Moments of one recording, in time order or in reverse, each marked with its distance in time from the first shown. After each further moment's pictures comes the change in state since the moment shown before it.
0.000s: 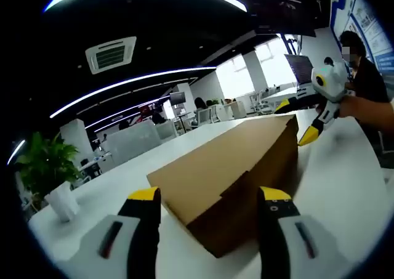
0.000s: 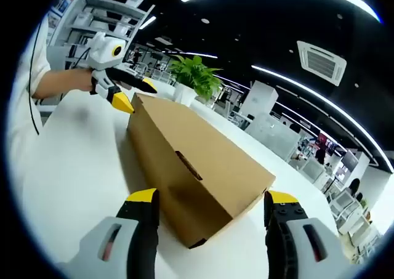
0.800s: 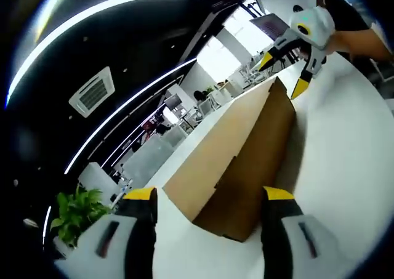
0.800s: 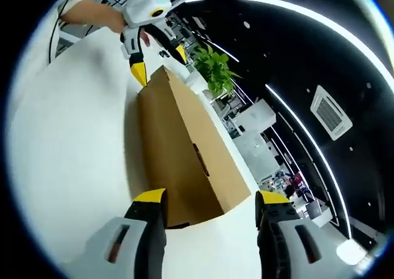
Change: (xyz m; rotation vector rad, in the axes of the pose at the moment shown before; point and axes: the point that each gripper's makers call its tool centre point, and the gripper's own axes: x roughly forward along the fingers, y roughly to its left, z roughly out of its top) left arm -0.012 -0.008 0.004 0.349 0.068 0.061; right arm -0.018 -0.008 0.003 -0.343 0.051 -0.095
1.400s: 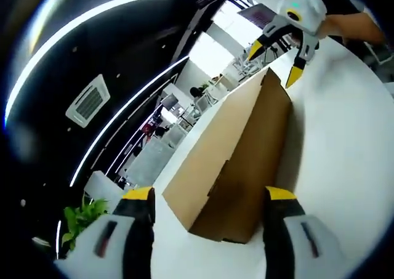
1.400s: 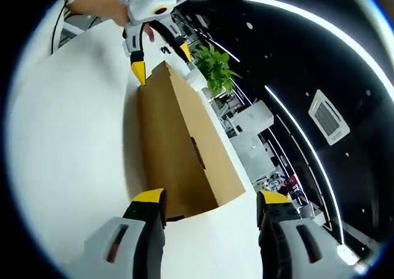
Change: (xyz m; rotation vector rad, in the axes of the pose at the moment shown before) left arm 0.003 -0.005 0.004 0.127 0.036 0.011; right arm -0.008 -0.001 -0.004 -0.061 0.013 -0.021
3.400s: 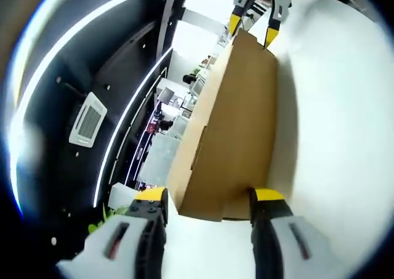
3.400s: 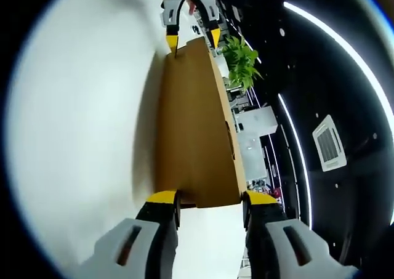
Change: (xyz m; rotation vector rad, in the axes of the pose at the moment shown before) left arm 0.003 -0.005 -0.031 0.220 0.112 0.039; right arm 0.006 0.016 -0.015 -0.263 0.107 -0.017
